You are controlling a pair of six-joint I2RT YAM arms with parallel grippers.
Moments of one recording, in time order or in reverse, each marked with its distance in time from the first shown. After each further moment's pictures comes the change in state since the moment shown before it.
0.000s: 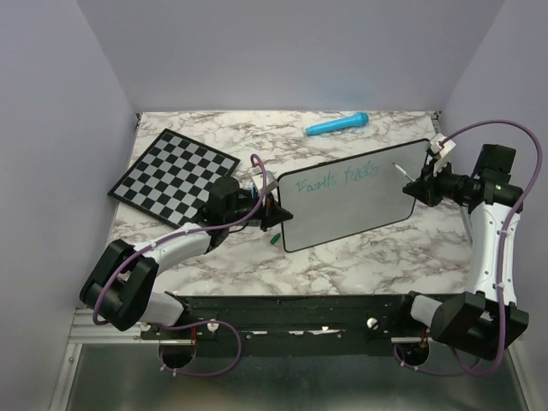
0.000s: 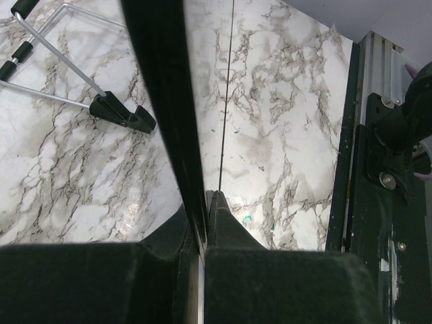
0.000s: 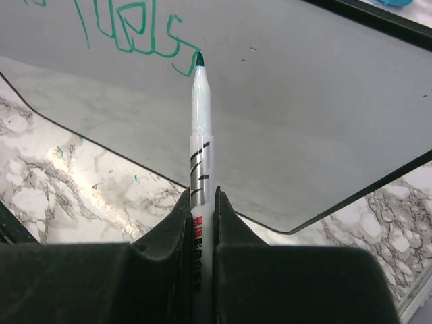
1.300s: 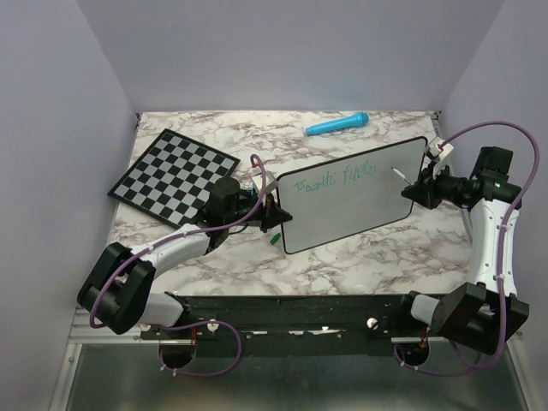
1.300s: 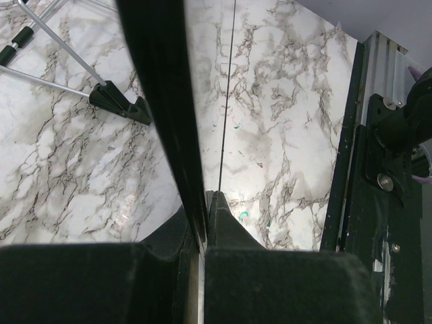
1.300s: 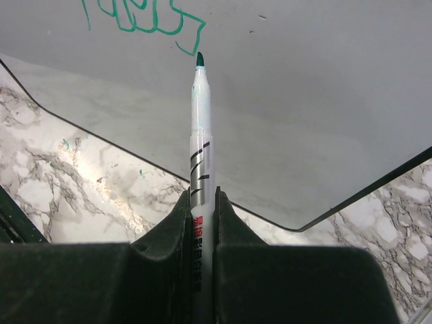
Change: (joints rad) left arm -0.021 -0.028 0.001 -0.053 -0.039 -0.013; right arm -0.020 0.030 -0.027 -0.029 -0.040 -0.067
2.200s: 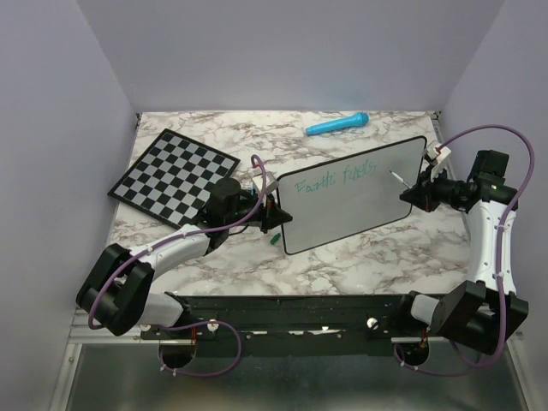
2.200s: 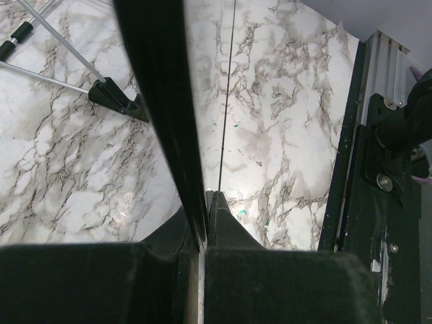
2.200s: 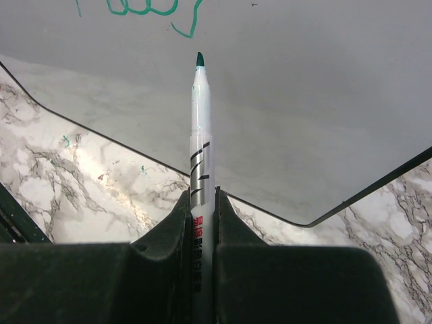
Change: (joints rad) left arm -0.010 -0.010 0.000 -0.017 -0.017 -0.006; right arm 0.000 0.001 -0.046 0.024 0.008 0.011
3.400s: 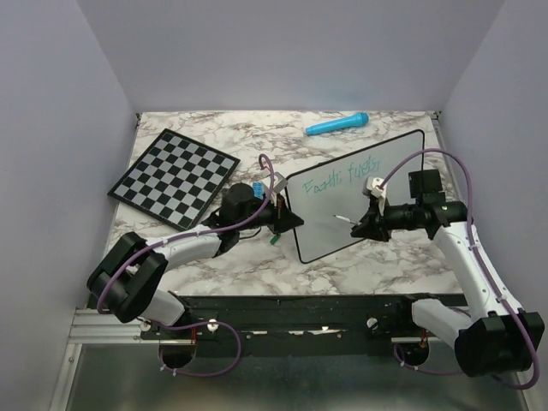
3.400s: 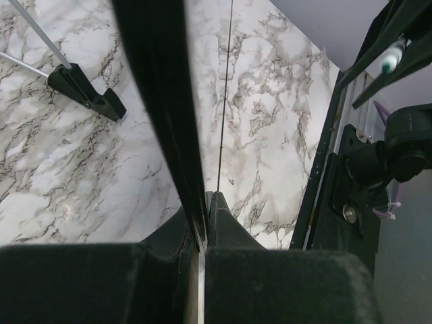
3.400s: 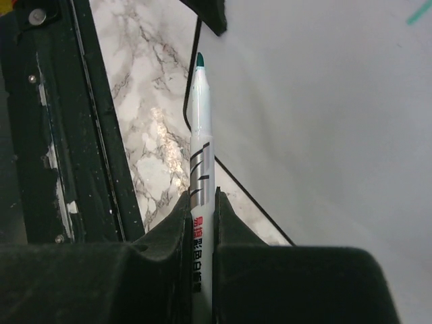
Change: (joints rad) left arm -0.086 0.089 0.004 0.112 -0.093 -0.215; right arm 0.448 -0.151 -0.224 0.009 -0.066 0.000
